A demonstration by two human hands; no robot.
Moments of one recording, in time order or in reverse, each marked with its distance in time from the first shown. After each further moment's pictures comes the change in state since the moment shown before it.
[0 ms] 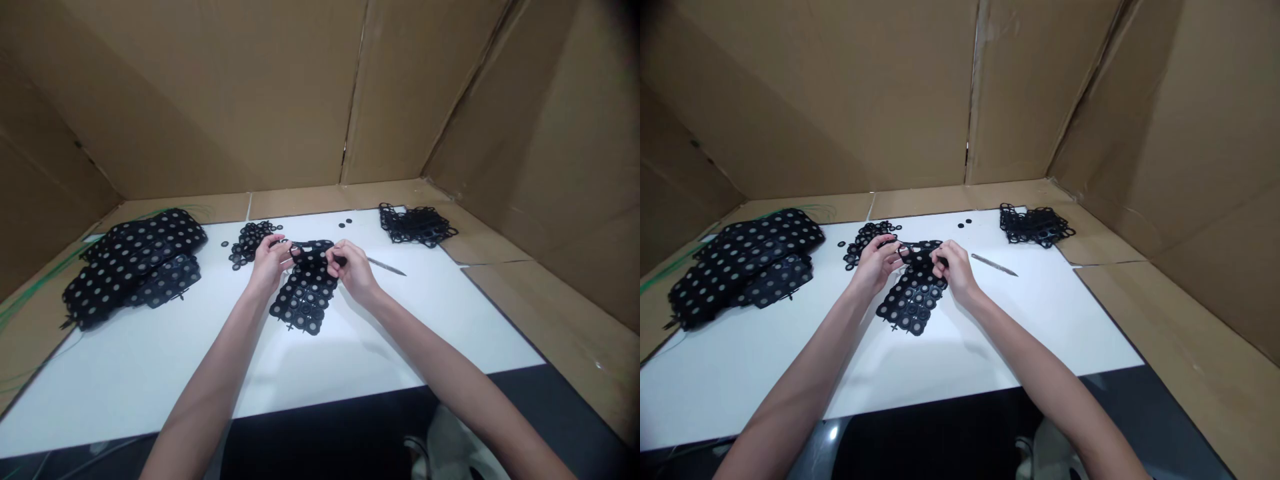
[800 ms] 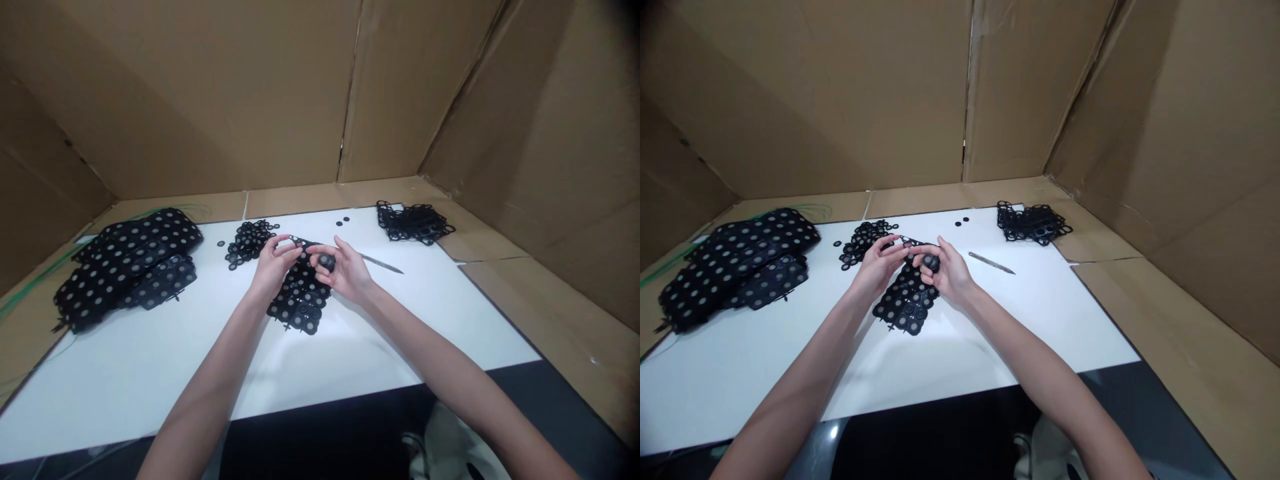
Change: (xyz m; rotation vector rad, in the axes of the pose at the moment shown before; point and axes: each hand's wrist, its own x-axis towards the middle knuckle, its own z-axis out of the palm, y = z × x) left_hand -0.013 -0.005 0.010 0.079 -0.050 0.030; right_hand -0.002 -0.004 0.002 0.259 -0.247 0.318
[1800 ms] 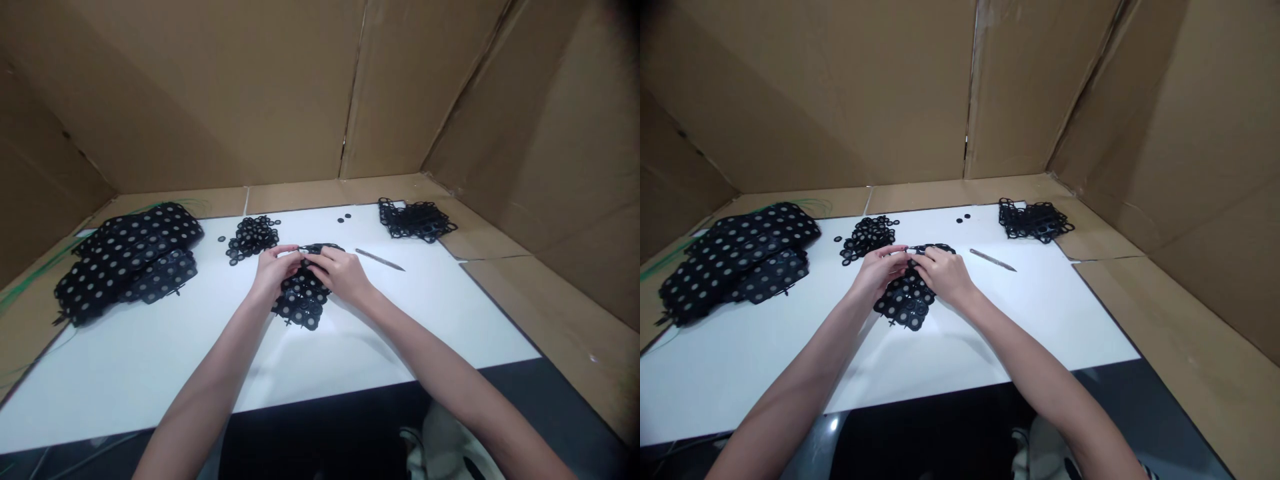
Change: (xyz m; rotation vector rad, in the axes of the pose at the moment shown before) left_hand -0.010 0.000 0.001 0.179 0.132 -0.167; right_hand -0.002 0.015 -0.015 -1.933 0.123 -0.903
